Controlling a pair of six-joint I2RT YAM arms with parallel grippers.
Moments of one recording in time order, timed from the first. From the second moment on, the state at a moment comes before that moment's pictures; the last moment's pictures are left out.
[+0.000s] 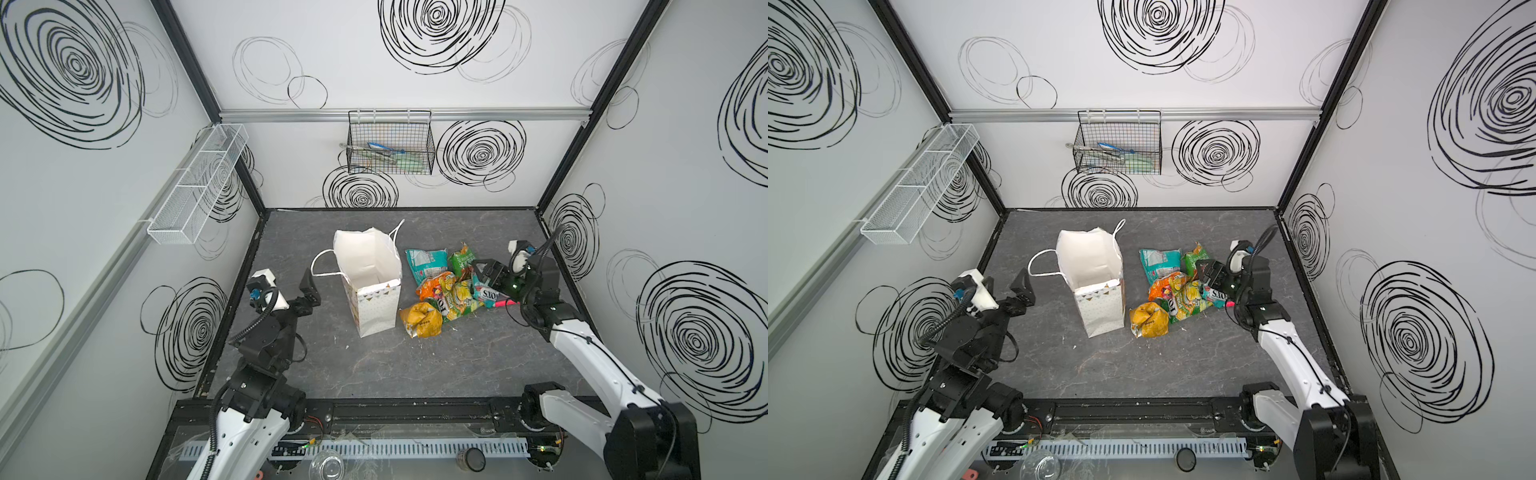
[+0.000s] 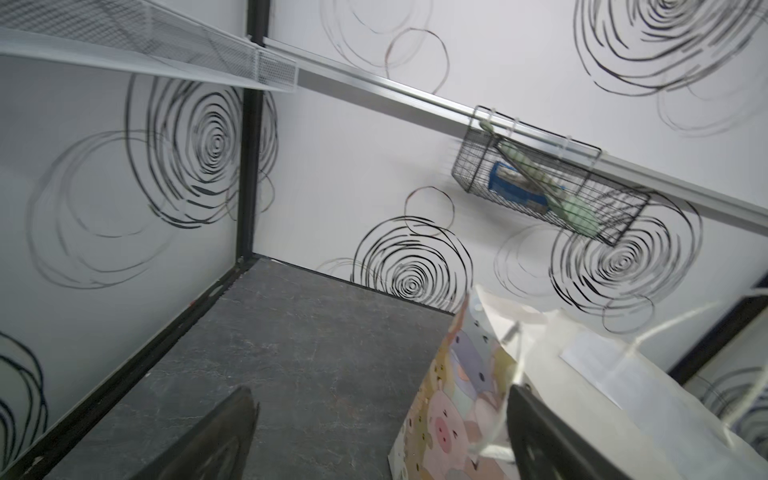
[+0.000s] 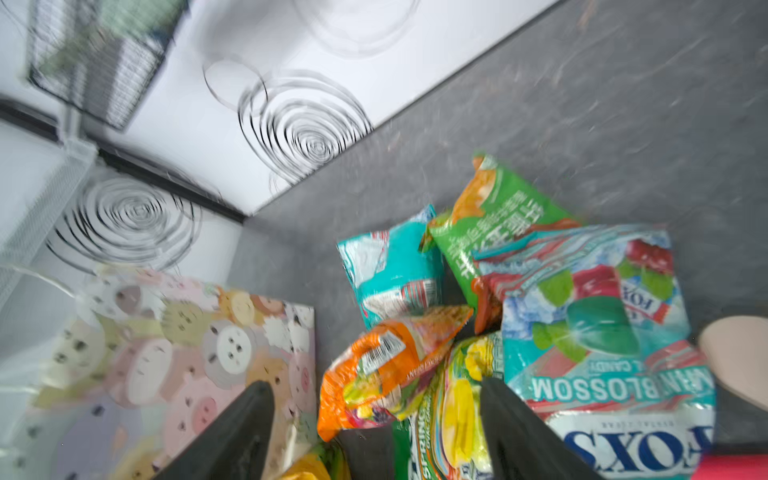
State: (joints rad) left arm -0.29 0.33 0.44 -0.09 -0.47 -0.32; right arm 0.12 0.97 0.62 -0.04 -0.32 0.60
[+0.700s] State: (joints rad) left arm 0.17 0.92 0.19 0.44 -0.25 -0.51; right arm -0.14 0.79 0.24 0.17 0.07 0.51
